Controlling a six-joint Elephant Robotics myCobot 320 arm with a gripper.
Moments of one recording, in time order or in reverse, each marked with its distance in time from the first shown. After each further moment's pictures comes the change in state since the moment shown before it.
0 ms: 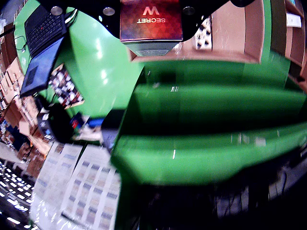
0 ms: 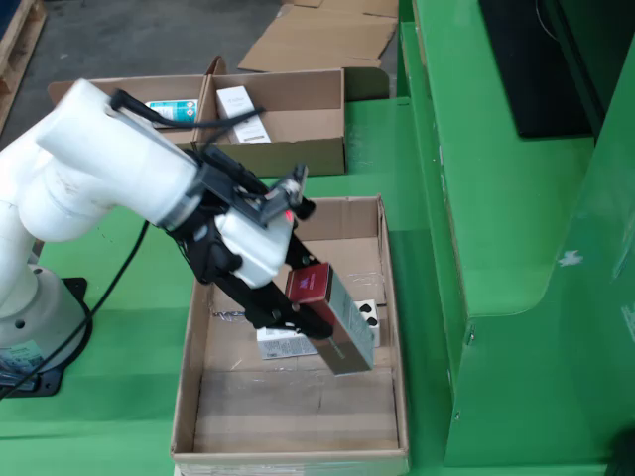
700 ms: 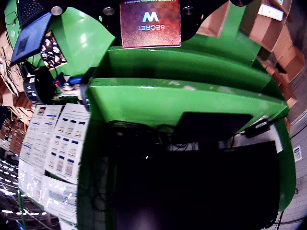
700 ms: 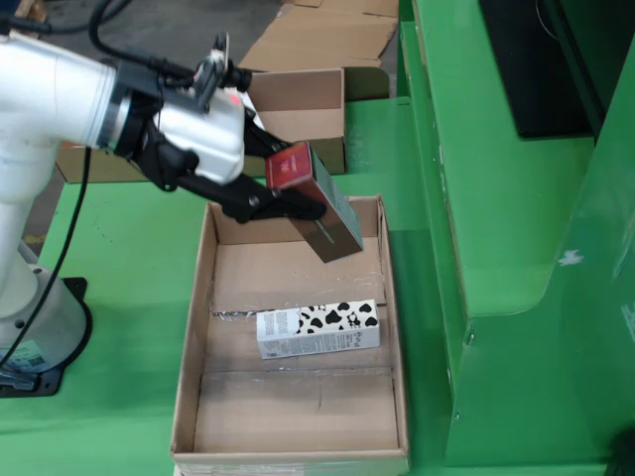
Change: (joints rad) arm 0.060 0.095 0.152 0.043 0.117 -0.024
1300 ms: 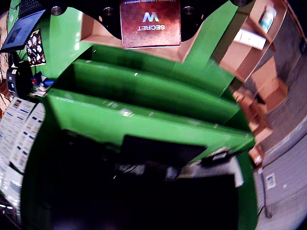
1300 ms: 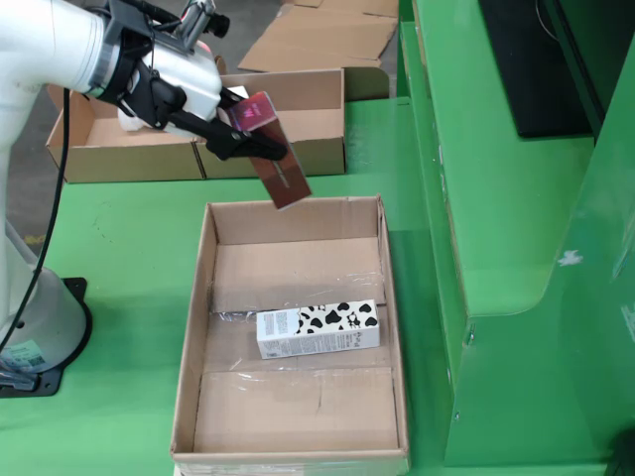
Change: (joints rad) arm 0.247 0.230 -0.081 -0.291 0.020 -0.011
